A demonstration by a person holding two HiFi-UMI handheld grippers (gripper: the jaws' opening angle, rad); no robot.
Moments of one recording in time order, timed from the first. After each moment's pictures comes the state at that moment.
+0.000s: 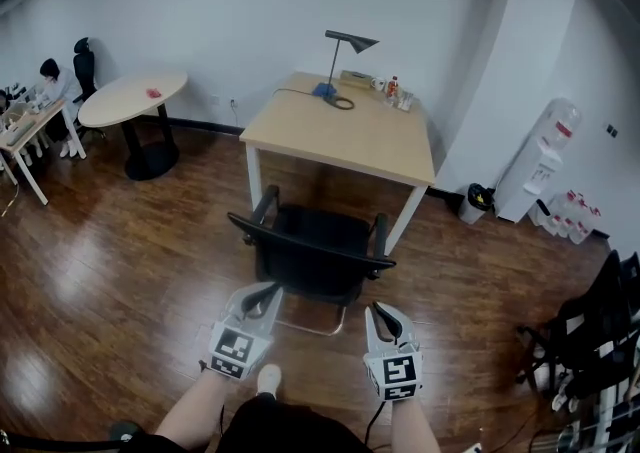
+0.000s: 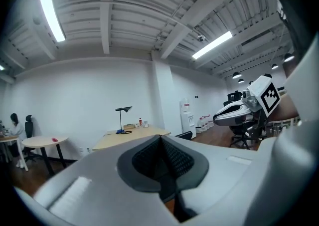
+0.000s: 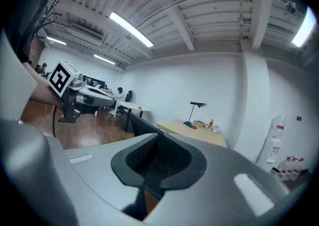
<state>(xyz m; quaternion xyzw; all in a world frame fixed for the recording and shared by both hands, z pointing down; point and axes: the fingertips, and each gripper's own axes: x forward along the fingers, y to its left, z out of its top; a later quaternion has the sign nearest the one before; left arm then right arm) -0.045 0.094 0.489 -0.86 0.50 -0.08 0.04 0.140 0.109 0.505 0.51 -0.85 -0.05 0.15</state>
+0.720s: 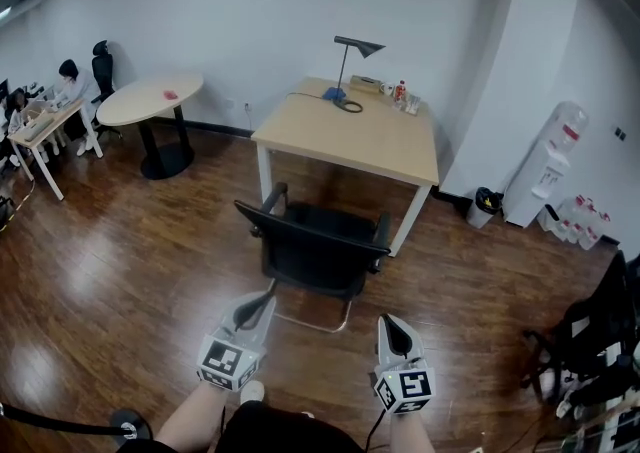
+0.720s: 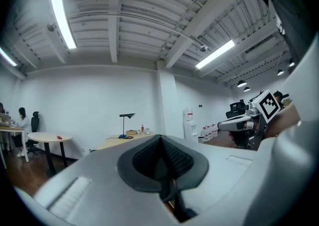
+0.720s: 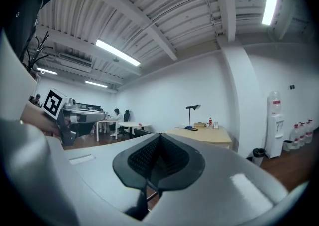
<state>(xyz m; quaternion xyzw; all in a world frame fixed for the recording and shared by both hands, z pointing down) -0.040 0.175 0.475 -0.85 0.53 -0.01 0.03 0.182 0.181 0.494 0.51 -0.86 0.02 0.03</state>
